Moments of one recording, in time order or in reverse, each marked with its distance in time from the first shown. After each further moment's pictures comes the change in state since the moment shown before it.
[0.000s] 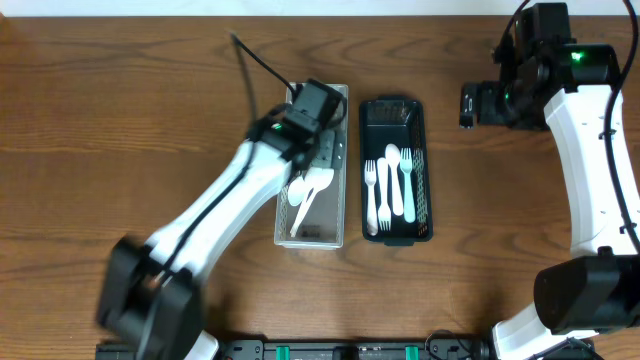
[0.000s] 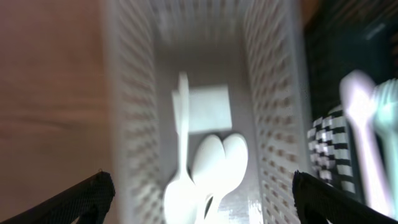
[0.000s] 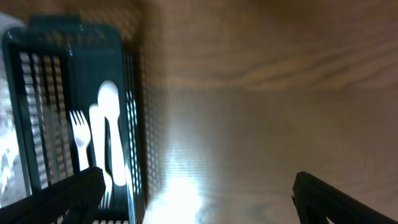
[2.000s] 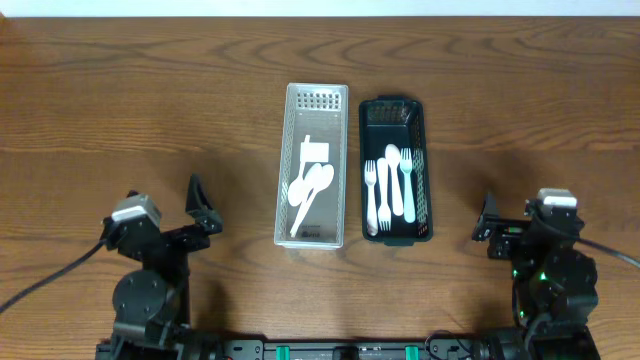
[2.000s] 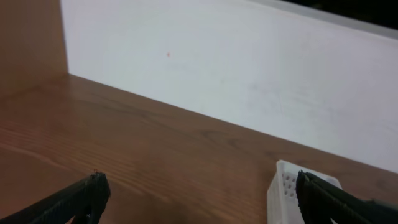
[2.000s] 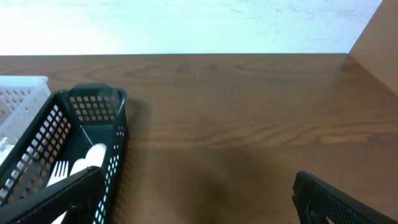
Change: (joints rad) left arm 0.352 -1.432 -0.907 0.459 -0.171 0.065; right arm 0.045 -1.447 -1.333 0.819 0.163 -0.037
